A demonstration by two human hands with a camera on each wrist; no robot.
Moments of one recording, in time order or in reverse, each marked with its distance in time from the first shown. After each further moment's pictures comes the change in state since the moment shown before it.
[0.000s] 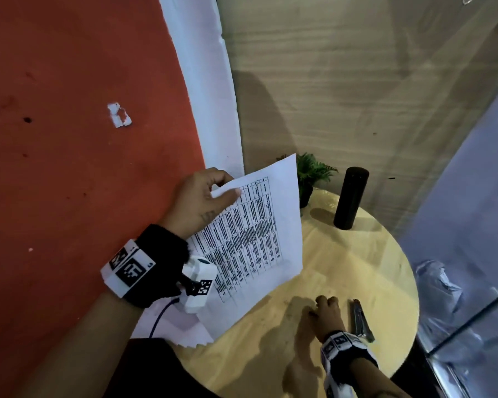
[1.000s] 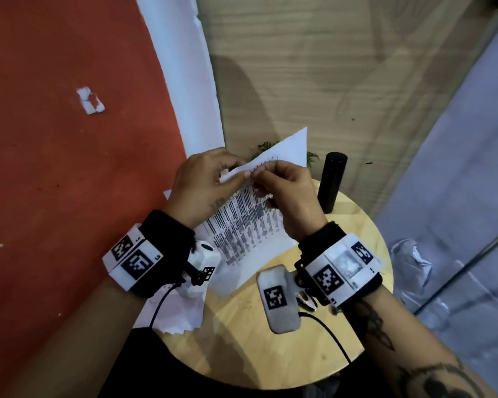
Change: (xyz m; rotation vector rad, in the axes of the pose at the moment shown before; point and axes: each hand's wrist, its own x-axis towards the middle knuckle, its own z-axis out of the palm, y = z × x) left_hand 0.005 0.027 0.022 0.195 0.004 0.215; right_hand -0.106 -0.204 -0.220 1.176 0.144 -0.490
